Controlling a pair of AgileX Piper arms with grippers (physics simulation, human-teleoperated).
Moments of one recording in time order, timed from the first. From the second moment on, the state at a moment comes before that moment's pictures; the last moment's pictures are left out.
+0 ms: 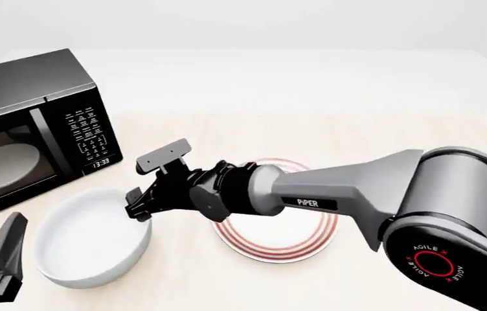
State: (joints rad) left arm 0.00 0.00 0.00 0.00 0.00; right arm 0.94 2.16 -1.48 0.01 0.18
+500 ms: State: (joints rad) left arm 0.00 0.00 0.00 0.00 0.00; right arm 0.95 2.21 -1.51 0.01 0.20
